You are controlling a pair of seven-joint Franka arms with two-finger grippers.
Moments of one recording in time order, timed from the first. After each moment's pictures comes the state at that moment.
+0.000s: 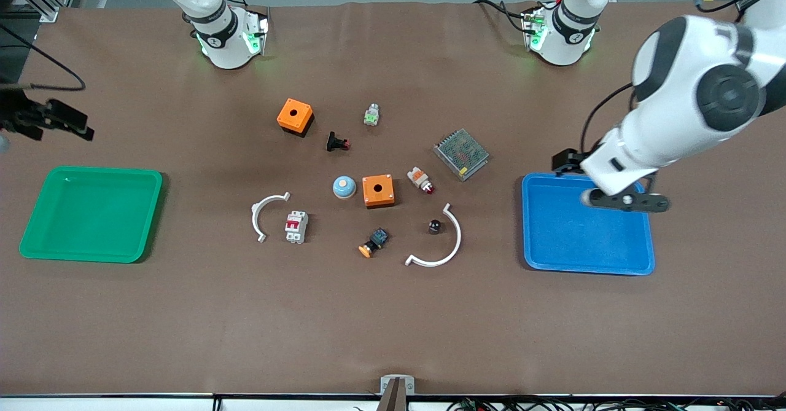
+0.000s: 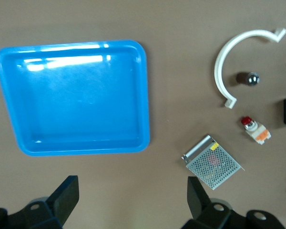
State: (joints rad) left arm -0.19 0.26 -0.13 -1.57 -0.02 1.67 -0.17; right arm 0.00 0.01 -0.10 -1.67 0.01 1.61 -0.06
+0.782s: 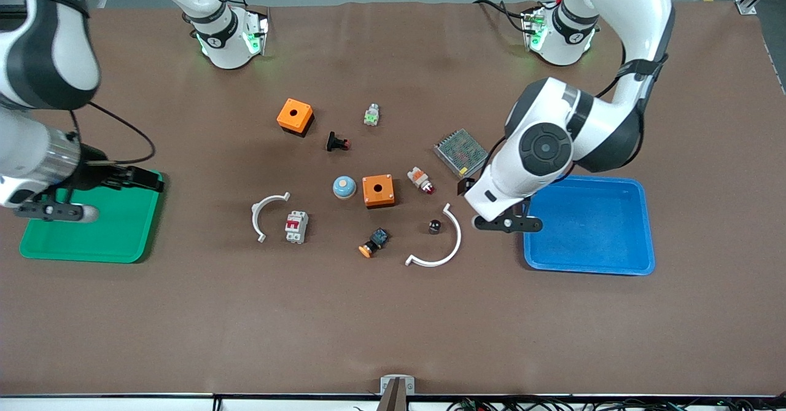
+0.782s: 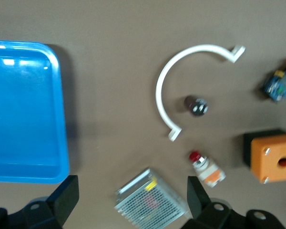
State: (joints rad) left arm -0.39 0.50 -0.13 -1.48 -0.02 1.90 -0.51; right arm 0.14 0.20 -0.09 -1.67 0.14 1.77 0.15
